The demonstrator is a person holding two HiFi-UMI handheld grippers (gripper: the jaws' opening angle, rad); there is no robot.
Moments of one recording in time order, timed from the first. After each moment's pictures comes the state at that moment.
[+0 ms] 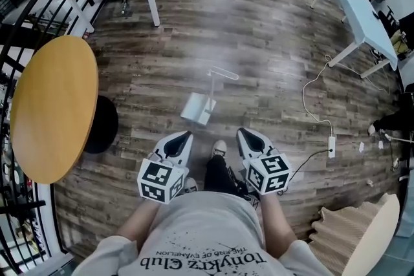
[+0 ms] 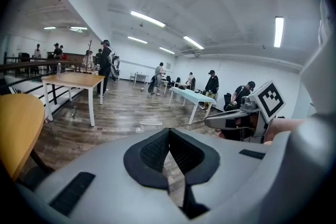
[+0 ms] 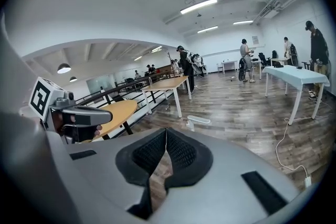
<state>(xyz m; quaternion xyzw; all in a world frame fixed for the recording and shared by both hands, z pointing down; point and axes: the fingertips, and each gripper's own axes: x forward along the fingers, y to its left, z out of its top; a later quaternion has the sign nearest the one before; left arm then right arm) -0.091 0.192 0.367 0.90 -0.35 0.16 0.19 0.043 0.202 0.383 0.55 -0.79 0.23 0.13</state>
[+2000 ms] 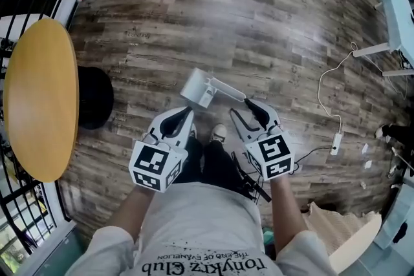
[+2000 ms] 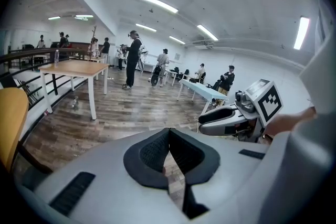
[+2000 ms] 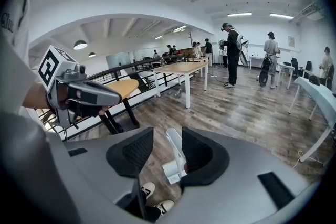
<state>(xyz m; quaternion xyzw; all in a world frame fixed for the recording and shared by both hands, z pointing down) -0.029 -0.031 0.431 0.88 -0.37 0.20 0.24 0.081 -0.031 0.458 0.44 -0.84 0.20 0.25</state>
